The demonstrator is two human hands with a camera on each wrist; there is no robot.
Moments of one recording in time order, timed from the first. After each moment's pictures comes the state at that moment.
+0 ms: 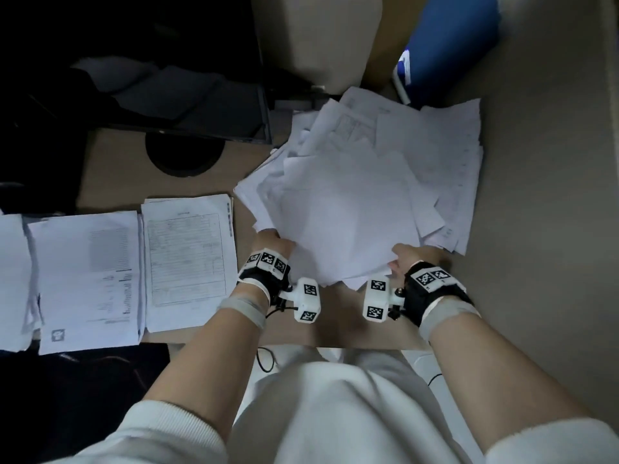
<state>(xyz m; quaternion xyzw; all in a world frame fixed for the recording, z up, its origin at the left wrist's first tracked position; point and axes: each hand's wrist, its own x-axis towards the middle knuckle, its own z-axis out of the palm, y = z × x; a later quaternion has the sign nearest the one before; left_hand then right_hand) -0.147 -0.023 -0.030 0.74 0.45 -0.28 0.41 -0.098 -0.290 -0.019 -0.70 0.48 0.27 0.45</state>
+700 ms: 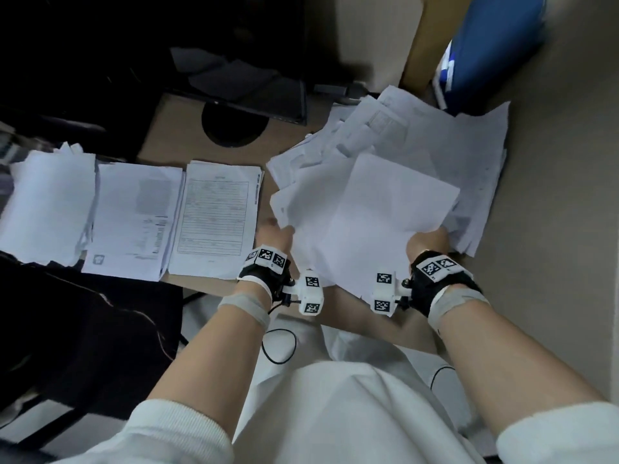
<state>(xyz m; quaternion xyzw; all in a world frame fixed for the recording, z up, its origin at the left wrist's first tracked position) -0.210 -0.053 0.012 0.67 0.57 -0.12 0.46 -0.091 -0.284 0.020 -0.67 0.52 0.11 0.53</state>
